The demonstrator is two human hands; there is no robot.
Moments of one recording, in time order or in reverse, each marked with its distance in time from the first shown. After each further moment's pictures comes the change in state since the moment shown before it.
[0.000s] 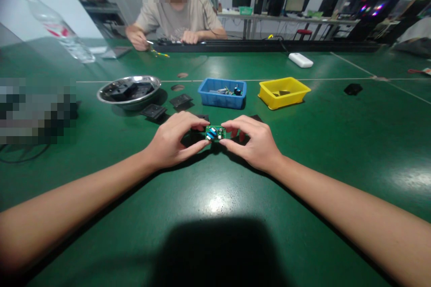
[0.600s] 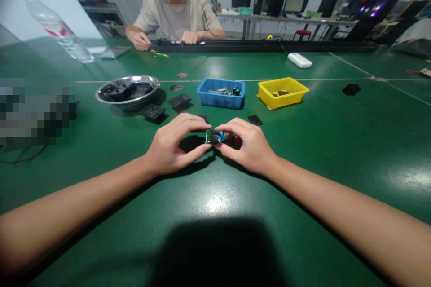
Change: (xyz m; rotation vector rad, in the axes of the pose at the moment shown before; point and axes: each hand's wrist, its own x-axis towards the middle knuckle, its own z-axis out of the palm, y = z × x) left_hand 0.002 0.014 0.003 -0.129 0.129 0.080; right_hand 0.000 -0.002 0.007 -0.025 -0.069 -0.041
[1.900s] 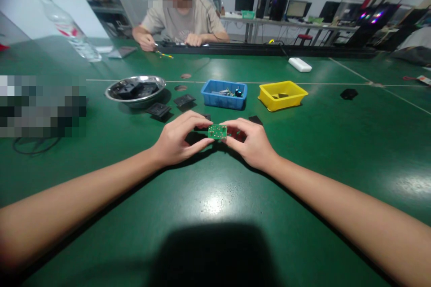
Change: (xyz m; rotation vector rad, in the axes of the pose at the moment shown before) left_hand -0.002 -0.011 0.003 0.029 -0.014 -0.034; right_hand -0.002 0.009 0.003 0.193 0.009 0.219
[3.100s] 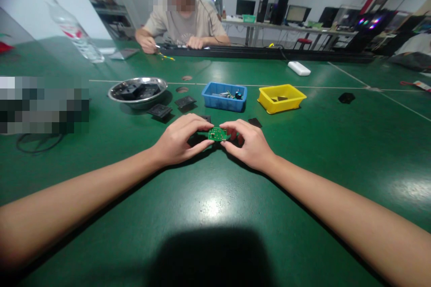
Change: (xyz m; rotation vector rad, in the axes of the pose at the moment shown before) left_hand 0.000 -0.003 0.000 0.106 -0.072 0.016; right_hand 0.001 0.000 -0.004 -0.196 -0.021 -0.189
